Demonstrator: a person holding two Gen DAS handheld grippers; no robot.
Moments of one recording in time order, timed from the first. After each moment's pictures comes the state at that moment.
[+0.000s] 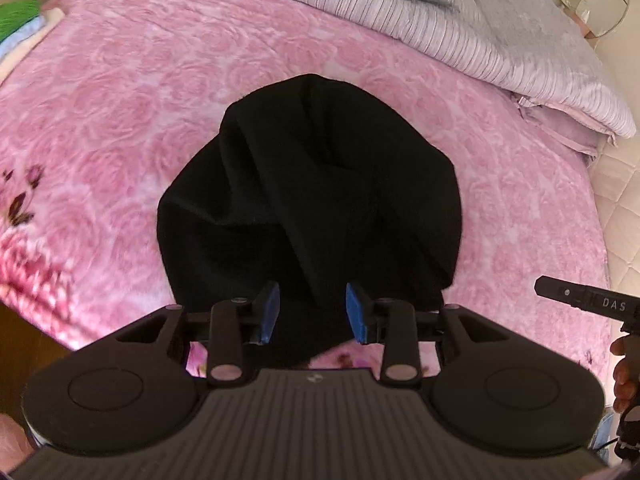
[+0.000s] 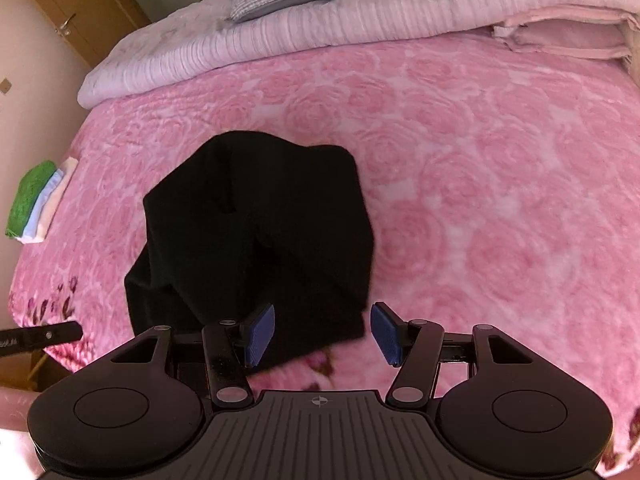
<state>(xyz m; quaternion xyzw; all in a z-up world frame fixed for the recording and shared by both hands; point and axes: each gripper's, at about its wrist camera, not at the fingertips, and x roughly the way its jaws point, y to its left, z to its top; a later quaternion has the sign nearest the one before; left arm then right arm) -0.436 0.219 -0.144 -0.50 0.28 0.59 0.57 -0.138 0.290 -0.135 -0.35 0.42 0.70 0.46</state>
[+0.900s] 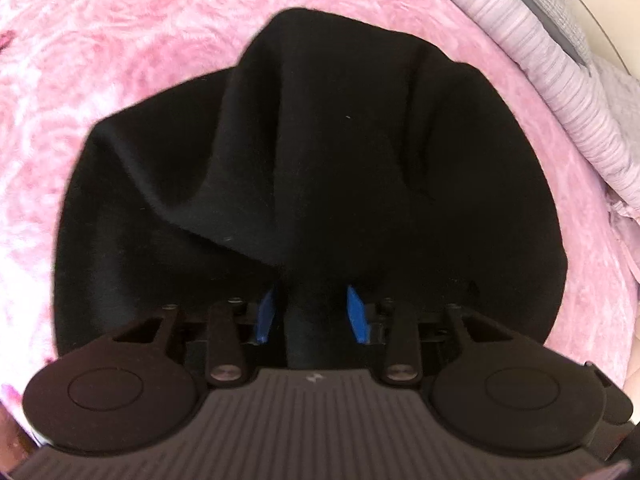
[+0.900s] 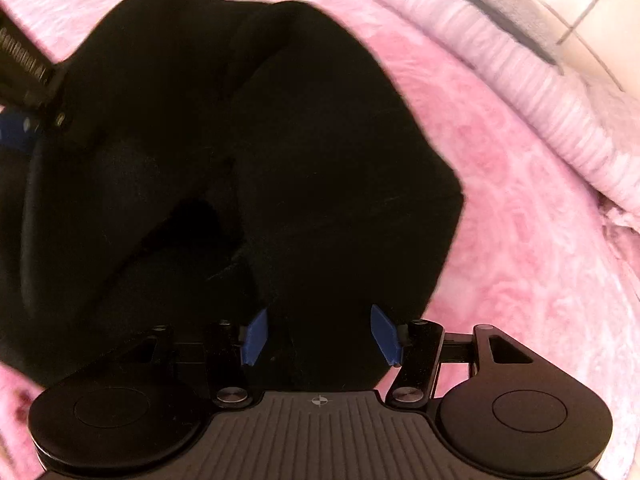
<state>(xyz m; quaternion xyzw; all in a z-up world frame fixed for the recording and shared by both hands) -0.439 0.309 -0.315 -0.60 0.16 0.65 0.44 -0.234 0.333 -0.328 -0.53 0.11 0.75 0.38</state>
